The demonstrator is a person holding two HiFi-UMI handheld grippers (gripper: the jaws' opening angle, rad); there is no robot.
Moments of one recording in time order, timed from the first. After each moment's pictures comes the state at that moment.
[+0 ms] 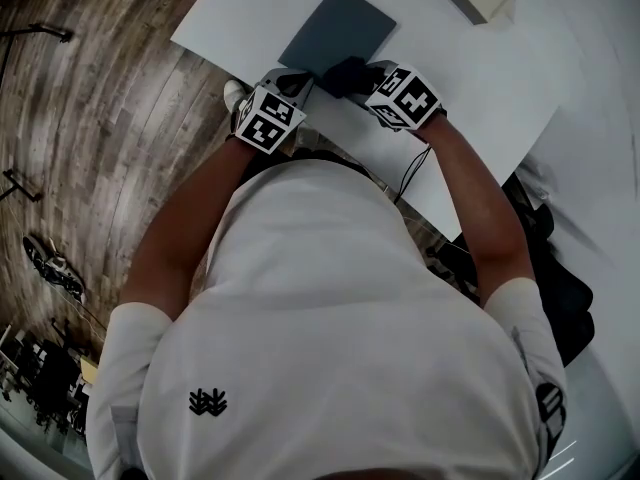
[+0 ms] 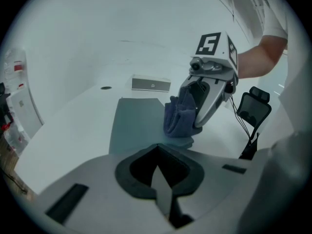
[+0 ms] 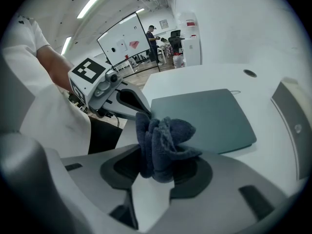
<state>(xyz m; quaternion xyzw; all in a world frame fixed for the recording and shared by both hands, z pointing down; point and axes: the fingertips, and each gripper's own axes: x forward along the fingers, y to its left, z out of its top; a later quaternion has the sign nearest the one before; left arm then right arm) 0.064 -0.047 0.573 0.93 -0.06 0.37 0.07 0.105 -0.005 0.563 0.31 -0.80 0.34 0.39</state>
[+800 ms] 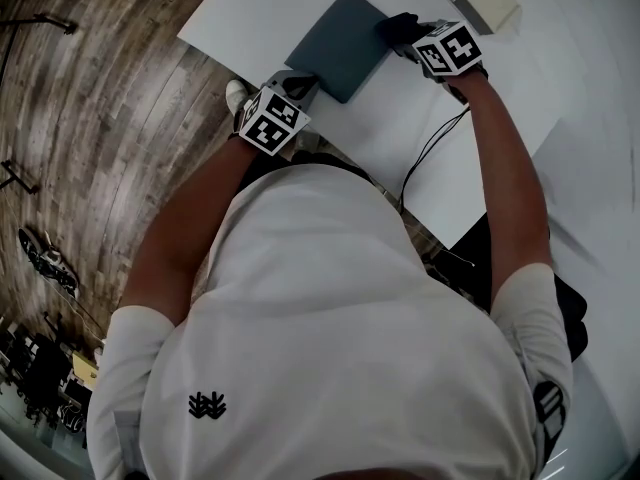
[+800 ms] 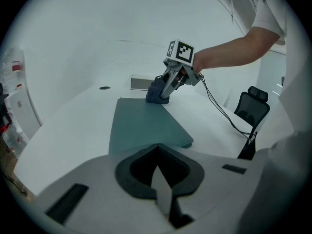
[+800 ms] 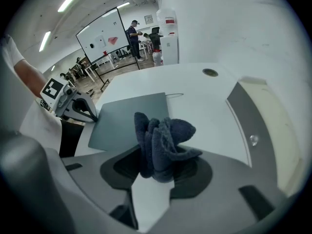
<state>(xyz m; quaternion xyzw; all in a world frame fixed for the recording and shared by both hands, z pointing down) 0.065 -0.047 0.573 0.93 -0.05 0.37 0.07 0.241 -0.081 0.568 0.39 -0.74 0.34 0.43</state>
